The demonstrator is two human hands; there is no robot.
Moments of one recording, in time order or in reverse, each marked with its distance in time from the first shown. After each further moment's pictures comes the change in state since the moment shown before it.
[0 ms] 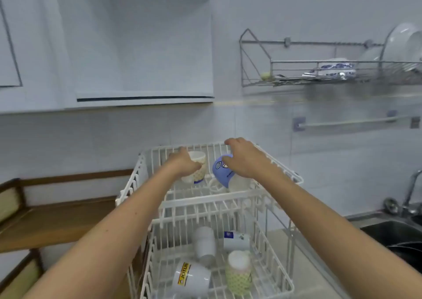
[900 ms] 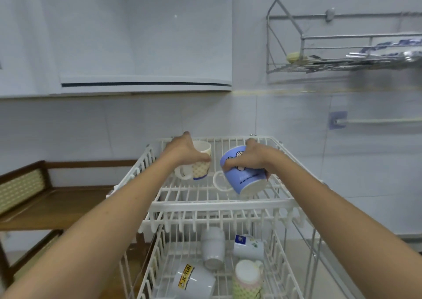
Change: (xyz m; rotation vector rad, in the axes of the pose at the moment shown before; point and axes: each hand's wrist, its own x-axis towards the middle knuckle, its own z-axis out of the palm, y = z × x) left_hand 0.024 0.002 -0.004 0.136 0.117 -0.059; right_hand 0.044 0.025 0.012 0.228 -0.392 0.261
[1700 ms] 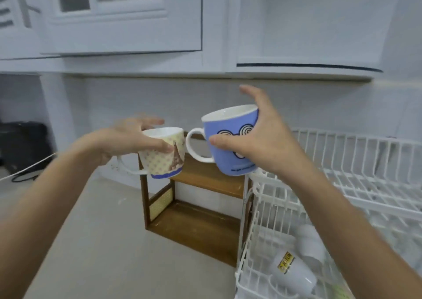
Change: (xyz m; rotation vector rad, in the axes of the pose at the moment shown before) left_hand -0.193 -0.253 -0.194 -0.346 0.016 -0.262; right_hand -0.134 -0.188 0.120 0.539 0.044 -0.831
